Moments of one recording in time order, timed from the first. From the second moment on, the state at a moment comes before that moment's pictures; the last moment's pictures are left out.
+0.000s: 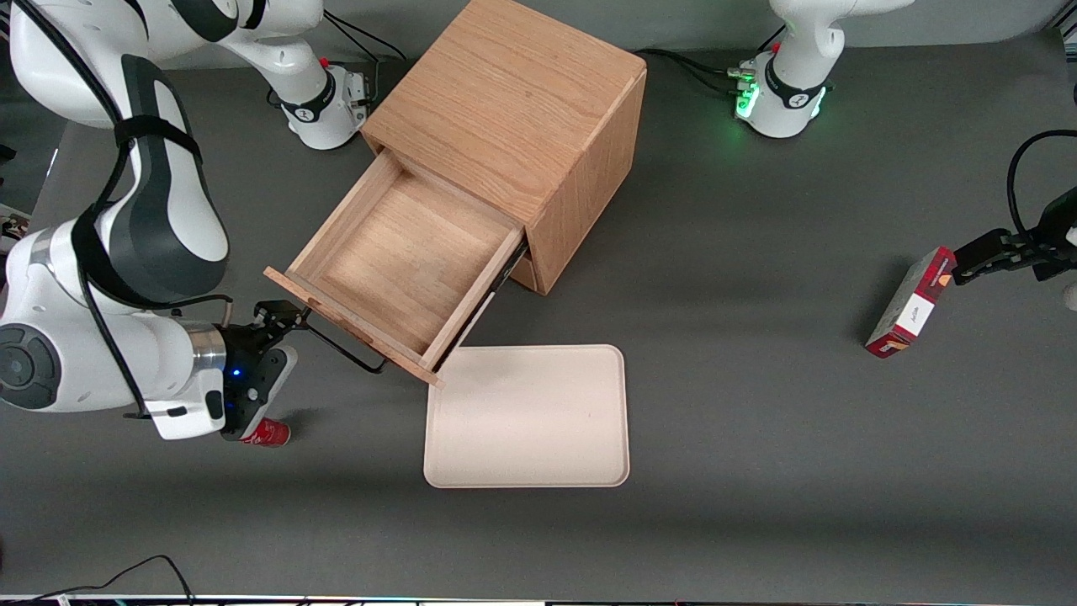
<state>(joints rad) 0.05 0.65 0.19 -1.04 0.05 1.41 -0.71</state>
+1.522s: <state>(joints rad) 0.04 0.67 0.19 -1.22 0.14 1.58 -0.62</state>
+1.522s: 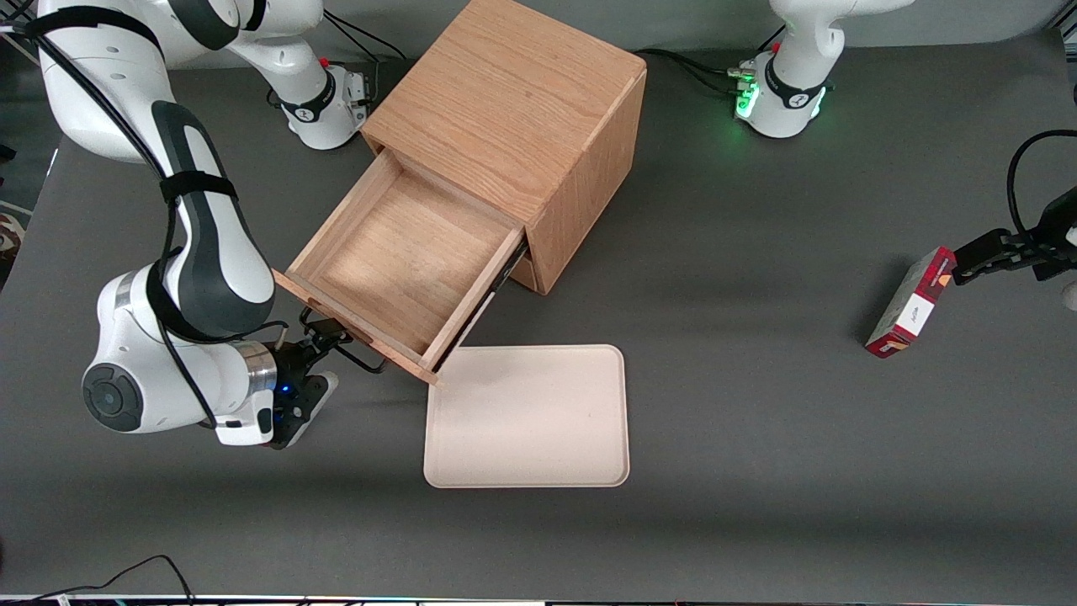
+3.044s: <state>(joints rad) 0.04 0.34 0.20 -1.76 0.36 1.78 -0.48</state>
